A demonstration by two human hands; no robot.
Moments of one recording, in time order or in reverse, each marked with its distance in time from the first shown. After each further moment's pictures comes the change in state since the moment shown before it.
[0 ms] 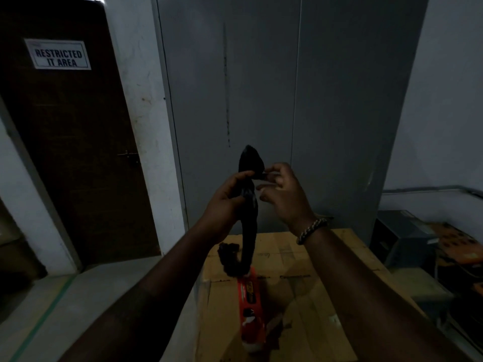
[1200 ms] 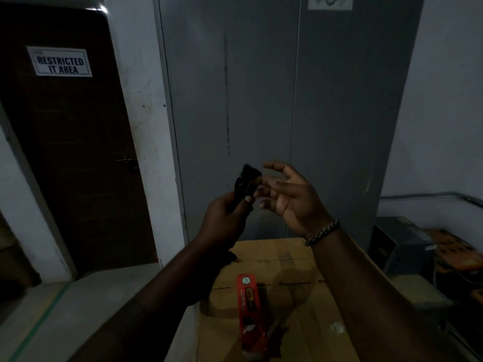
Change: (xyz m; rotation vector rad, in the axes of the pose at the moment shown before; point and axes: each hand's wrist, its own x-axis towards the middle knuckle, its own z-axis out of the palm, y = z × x) left_hand -0.012 -0.001 0.006 0.426 0.247 0.071; right_hand -0.004 -0.027 -0.017 0.629 -0.227 0.127
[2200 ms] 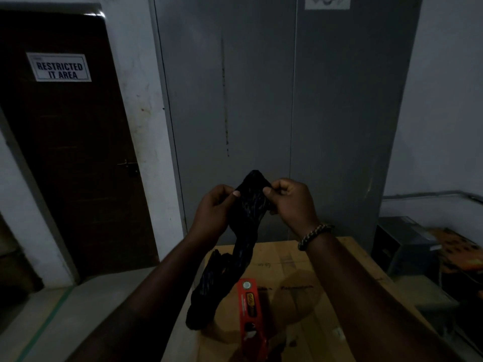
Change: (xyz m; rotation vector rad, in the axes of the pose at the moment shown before) left_hand 0.021 -0.001 -0.014 -0.236 -0.029 -0.068; right_hand 0.017 0.023 -0.007 -0.747 0.391 -0.179
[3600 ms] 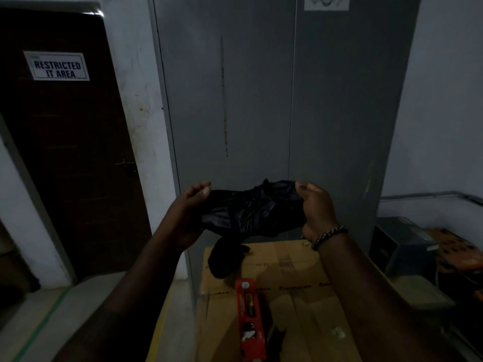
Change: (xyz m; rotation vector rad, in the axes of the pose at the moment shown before) left_hand 0.000 0.003 -0.055 -0.506 -0.123 -0.221; right_hand 0.006 0.018 -0.030 0.515 0.174 0.363
